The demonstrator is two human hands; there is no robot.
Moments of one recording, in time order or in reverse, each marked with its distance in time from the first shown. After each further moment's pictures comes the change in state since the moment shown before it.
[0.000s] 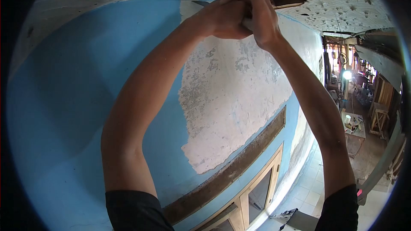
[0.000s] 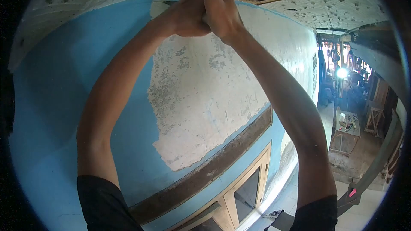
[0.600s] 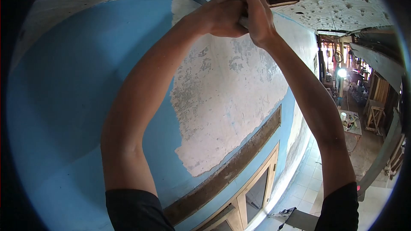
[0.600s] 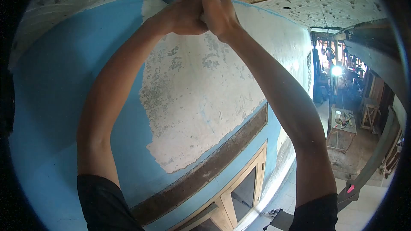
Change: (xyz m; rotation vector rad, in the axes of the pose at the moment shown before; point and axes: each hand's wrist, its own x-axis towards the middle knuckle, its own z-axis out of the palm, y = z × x) left_hand 0.013 -0.004 0.011 0.039 -0.044 0.021; right_hand 0.007 0.020 -0.011 0.045 -0.032 -0.060
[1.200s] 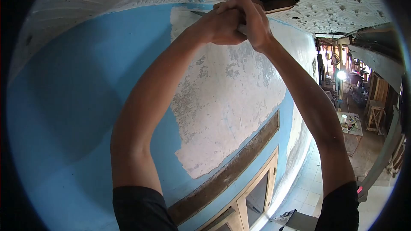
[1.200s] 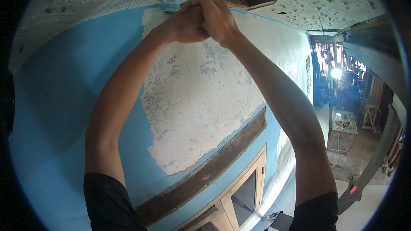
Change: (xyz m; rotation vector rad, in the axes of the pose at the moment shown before) left_hand 0.007 0.010 -0.006 -0.030 0.063 -0.001; right_hand -0.001 -0.011 -0.011 -0.074 0.002 0.100
